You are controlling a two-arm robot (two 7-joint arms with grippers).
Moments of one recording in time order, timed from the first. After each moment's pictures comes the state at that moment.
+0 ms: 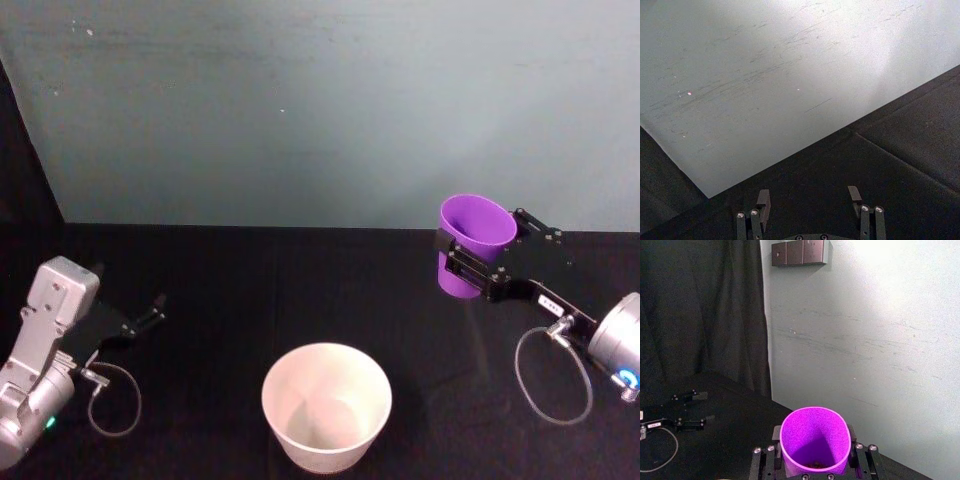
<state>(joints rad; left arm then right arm) -0.20 0.60 0.45 -1.41 -0.25 -0.12 0.03 0.08 0.52 -0.18 -1.88 0.43 0.19 0.35</state>
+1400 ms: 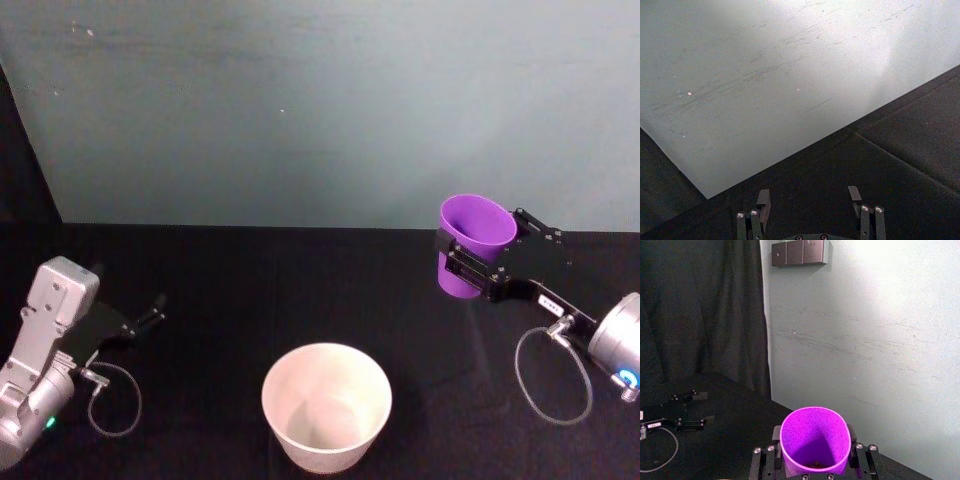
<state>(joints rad) -0.20 0.60 0.45 -1.41 -0.25 -0.12 0.03 0.08 0.52 -0.18 -1.88 0.43 0.19 0.35</state>
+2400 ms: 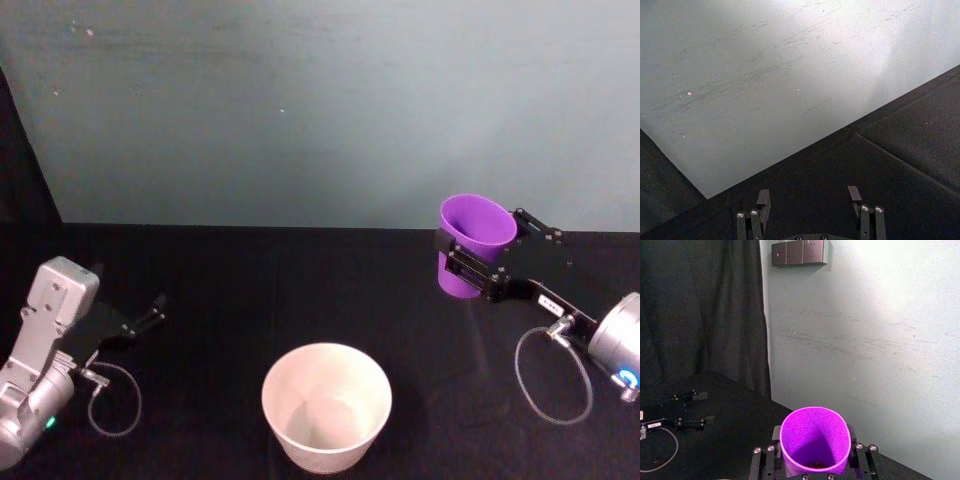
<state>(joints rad) -0.20 0.60 0.45 -1.41 -0.25 -0.12 0.03 0.08 0.52 -0.18 -1.88 0.43 0.19 0.35</state>
